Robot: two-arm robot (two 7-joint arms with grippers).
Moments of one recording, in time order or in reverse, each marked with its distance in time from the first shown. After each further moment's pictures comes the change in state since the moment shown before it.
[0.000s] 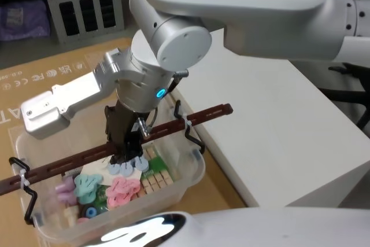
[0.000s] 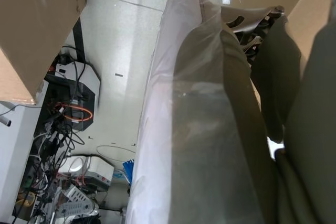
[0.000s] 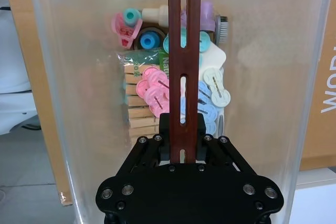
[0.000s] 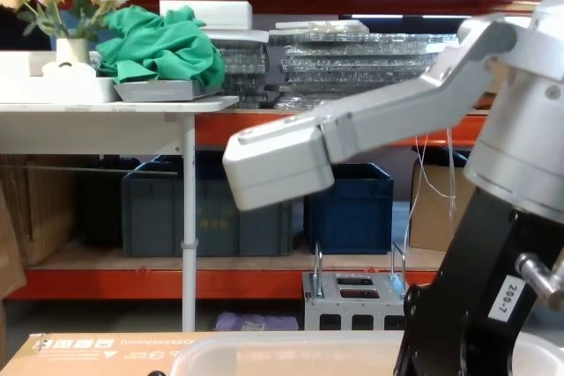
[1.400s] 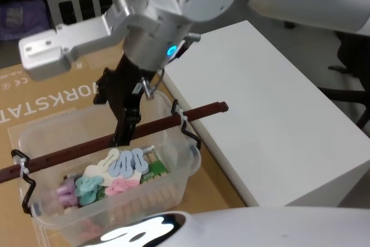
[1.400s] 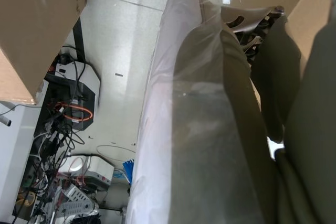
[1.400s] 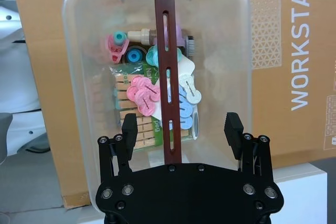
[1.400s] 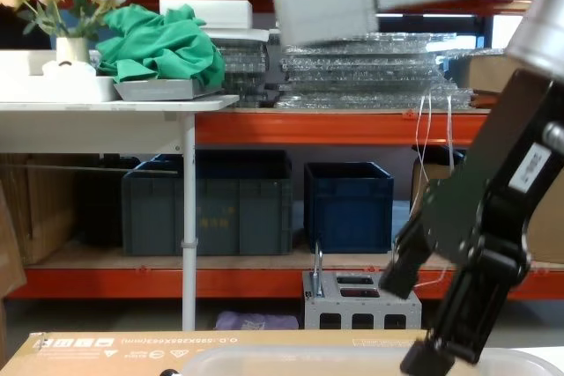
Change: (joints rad) left arm 0.000 0.000 0.000 0.000 0.000 0.000 0.000; right arm 0.035 0.077 0.106 -0.020 0.114 -0.027 -0.017
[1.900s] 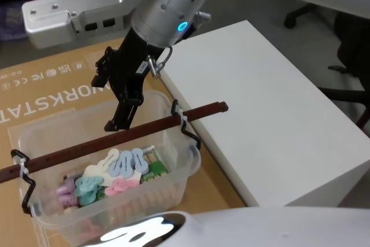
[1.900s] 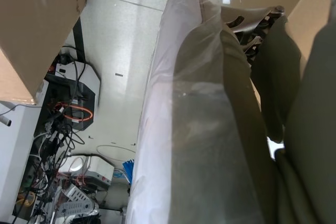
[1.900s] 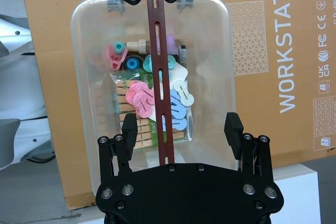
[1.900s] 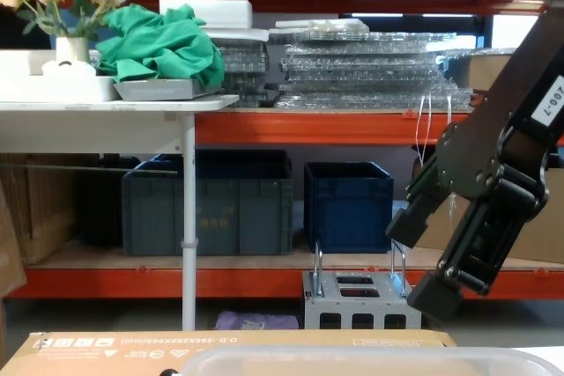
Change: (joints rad) left arm 0.000 0.000 0.000 0.000 0.000 0.000 0.000; right arm 0.008 0.046 0.067 -0.015 0.065 -0.031 -0.002
